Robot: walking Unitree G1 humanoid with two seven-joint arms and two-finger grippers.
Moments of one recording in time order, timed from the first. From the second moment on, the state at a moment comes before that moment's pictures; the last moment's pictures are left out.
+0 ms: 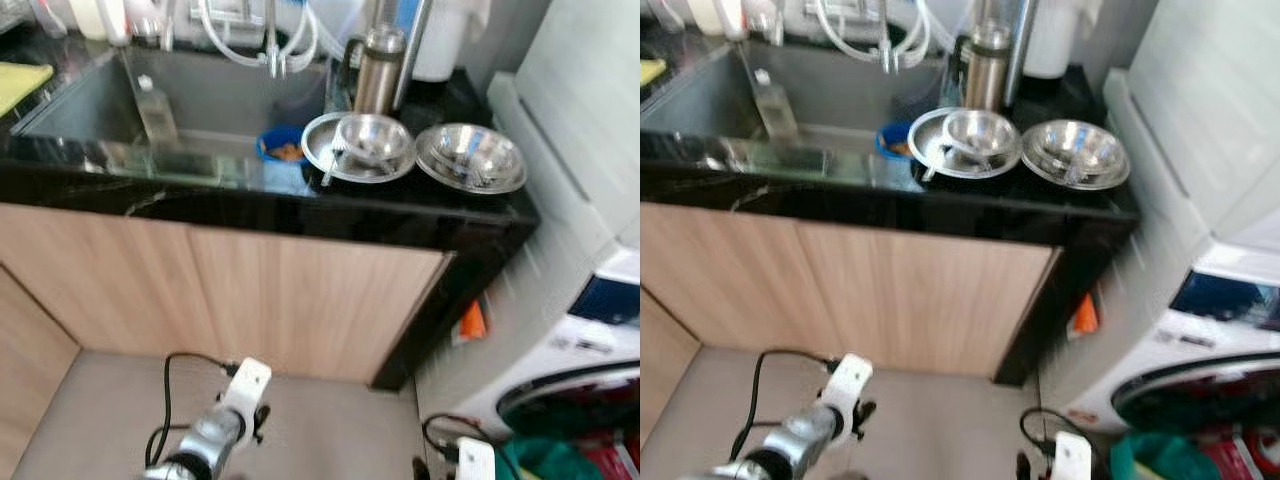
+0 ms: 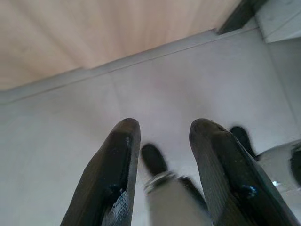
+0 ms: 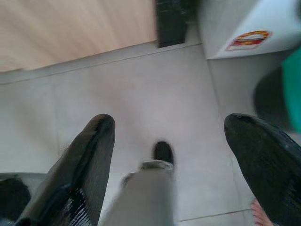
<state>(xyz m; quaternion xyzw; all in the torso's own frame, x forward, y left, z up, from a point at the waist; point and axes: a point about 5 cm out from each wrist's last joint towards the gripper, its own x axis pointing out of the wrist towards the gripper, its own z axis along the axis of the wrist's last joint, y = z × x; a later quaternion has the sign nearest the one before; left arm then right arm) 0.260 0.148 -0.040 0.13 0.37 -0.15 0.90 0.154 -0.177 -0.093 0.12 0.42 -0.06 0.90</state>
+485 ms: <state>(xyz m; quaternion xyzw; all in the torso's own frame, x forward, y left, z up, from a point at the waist) 0.261 0.154 -0.039 0.14 0.37 -0.15 0.91 0.144 -0.169 -0.098 0.13 0.44 -0.05 0.89</state>
